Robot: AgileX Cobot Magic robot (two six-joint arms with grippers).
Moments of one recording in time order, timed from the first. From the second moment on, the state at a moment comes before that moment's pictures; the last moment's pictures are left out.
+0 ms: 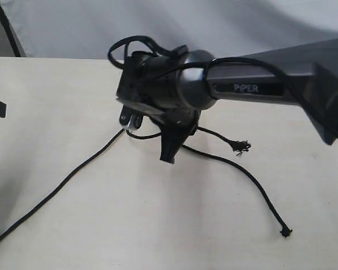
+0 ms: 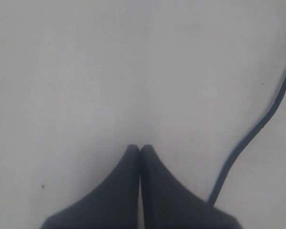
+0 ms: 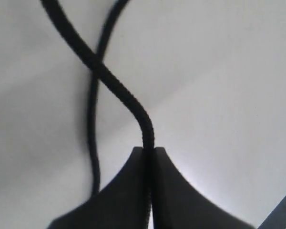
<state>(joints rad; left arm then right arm) 0.20 1.30 -0.74 -0.29 0.54 0.22 0.86 2.11 -1.54 -0.72 1.10 0.03</state>
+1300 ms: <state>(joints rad) 0.20 1.30 -0.71 -0.30 0.50 0.22 0.30 2.02 -1.66 -0.40 0.79 0.03</state>
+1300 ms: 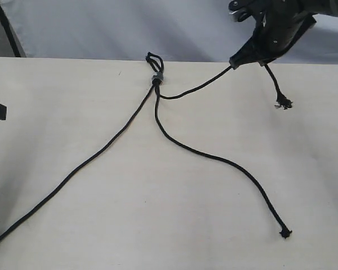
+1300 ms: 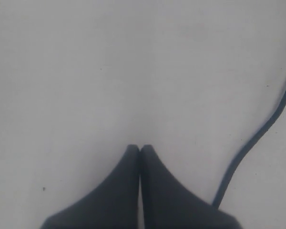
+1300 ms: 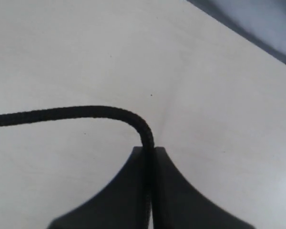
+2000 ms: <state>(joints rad) 0.20 1.30 -0.71 -0.30 0.50 0.22 0.25 2.27 -1.66 -0.41 0.79 0.03</state>
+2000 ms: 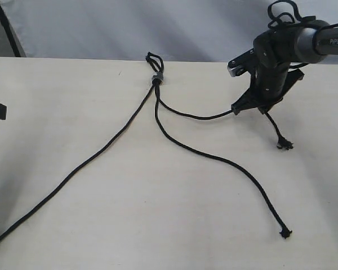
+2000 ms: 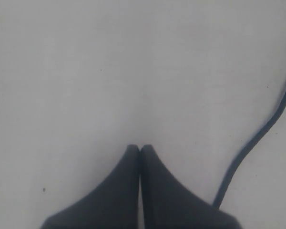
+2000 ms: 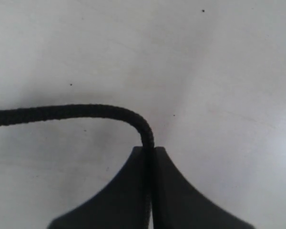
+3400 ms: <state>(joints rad) 0.20 1.30 -0.71 -0.32 0.50 0.23 0.35 2.04 -1.23 -0.04 0.85 -0.22</state>
